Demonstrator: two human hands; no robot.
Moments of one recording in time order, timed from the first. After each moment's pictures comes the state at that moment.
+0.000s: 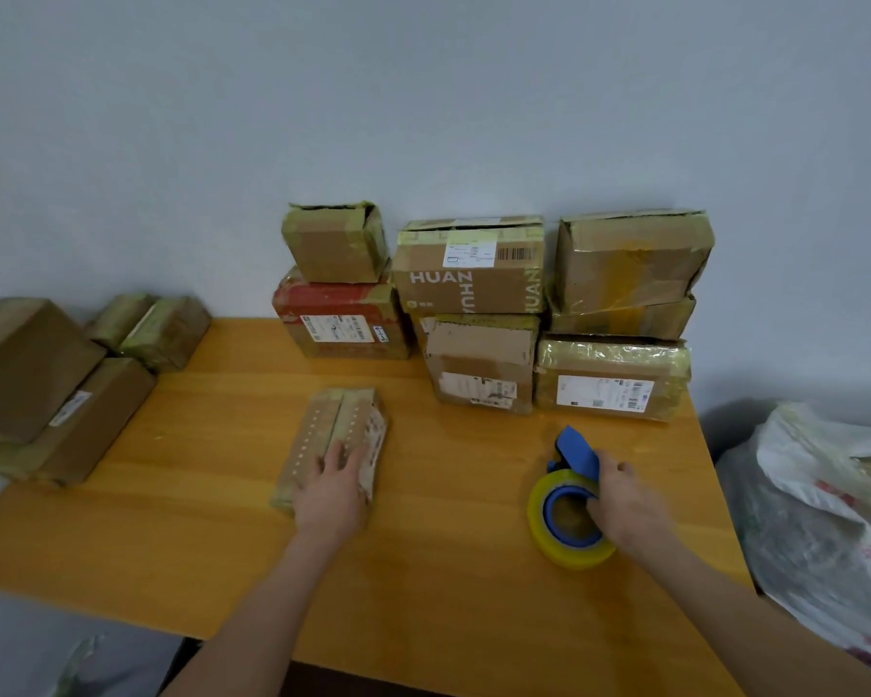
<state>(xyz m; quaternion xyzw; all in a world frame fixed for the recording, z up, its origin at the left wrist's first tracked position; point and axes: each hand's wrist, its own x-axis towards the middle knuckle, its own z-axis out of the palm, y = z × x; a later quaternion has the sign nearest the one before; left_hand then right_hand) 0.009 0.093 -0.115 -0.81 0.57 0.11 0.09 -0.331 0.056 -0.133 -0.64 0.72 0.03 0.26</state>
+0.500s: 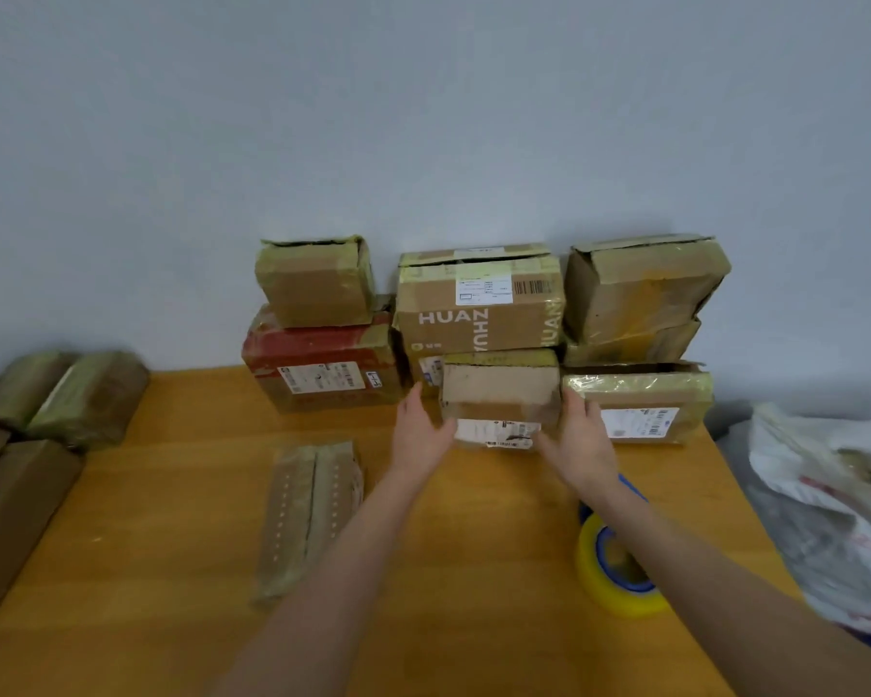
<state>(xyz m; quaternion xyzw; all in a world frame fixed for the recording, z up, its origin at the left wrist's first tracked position) -0.028 -0.054 -0.082 -0.70 0.56 0.34 -0.28 -0.220 -0.030 -0.091 -0.57 0.75 -0.23 0.24</state>
